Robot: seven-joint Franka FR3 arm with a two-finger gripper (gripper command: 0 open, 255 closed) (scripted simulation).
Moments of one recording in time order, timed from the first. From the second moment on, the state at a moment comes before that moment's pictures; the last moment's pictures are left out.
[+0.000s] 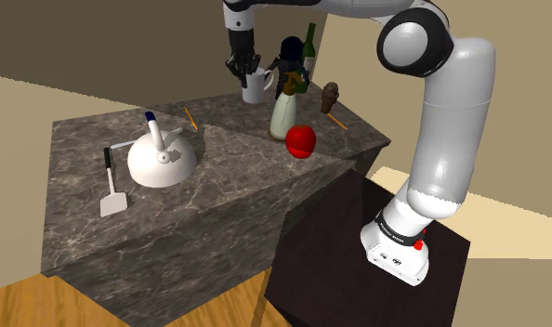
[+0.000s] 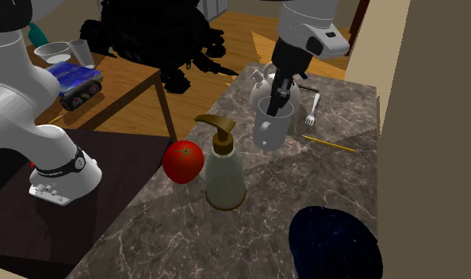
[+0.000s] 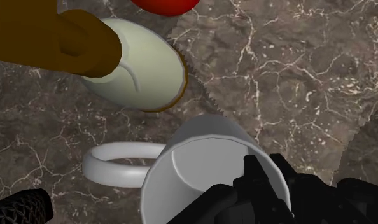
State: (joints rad) arm 0.00 0.42 0.11 -1.31 -0.04 1.56 0.16
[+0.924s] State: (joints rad) arm 0.10 0.39 0.15 -1.26 -0.03 1.48 0.30
